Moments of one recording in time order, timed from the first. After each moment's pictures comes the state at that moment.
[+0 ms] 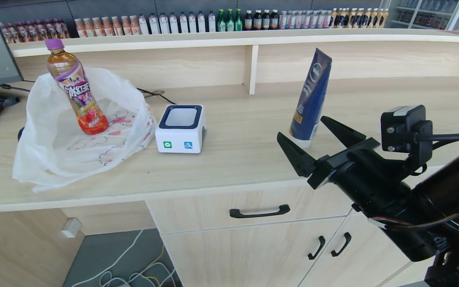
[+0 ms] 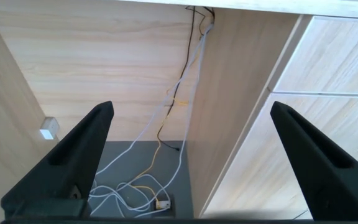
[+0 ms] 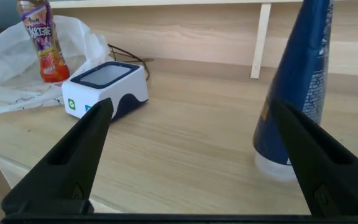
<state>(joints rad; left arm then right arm) 0.00 0.00 0.00 0.00 0.00 -0.02 0.68 1.71 -0.50 -1.57 -0.14 -0.12</state>
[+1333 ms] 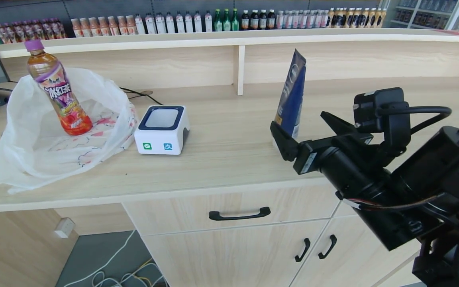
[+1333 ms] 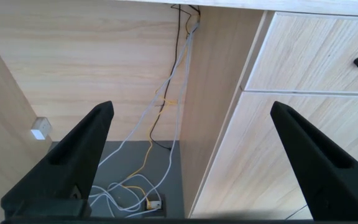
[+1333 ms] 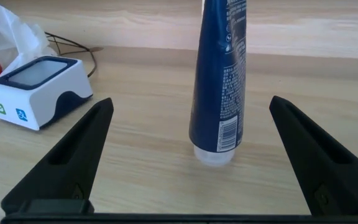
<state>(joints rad) 0.00 0.00 0.00 0.00 0.00 -0.02 0.77 1.71 -0.66 -1.37 -0.41 -0.16</state>
